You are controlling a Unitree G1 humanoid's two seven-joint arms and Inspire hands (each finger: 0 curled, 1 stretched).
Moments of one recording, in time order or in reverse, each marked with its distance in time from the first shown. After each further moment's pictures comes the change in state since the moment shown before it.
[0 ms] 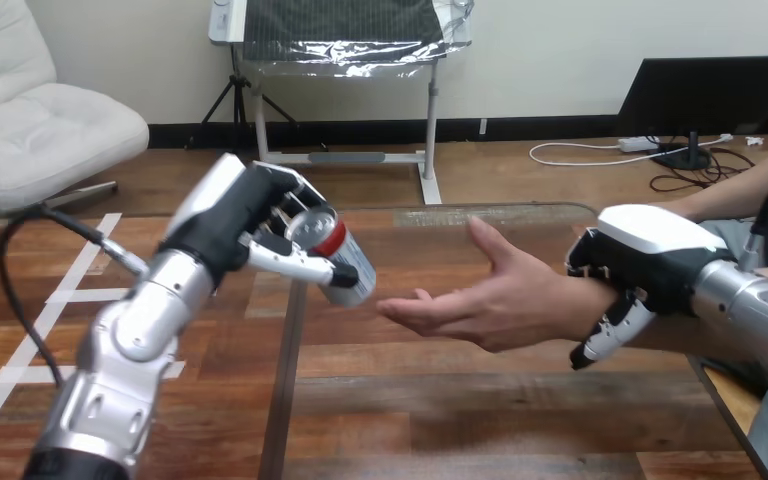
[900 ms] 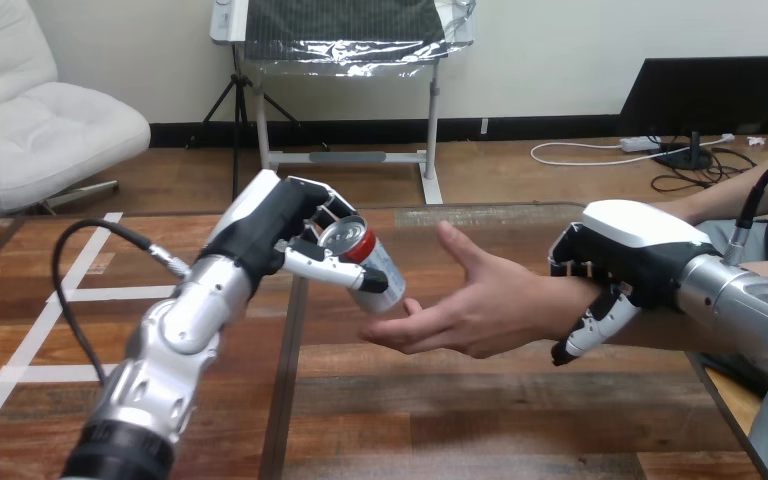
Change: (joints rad) left arm -0.117 -0.093 -0.023 0.267 0.006 -0.092 0.047; right arm 0.000 0.023 0.000 -0.046 0.032 0.023 0.035
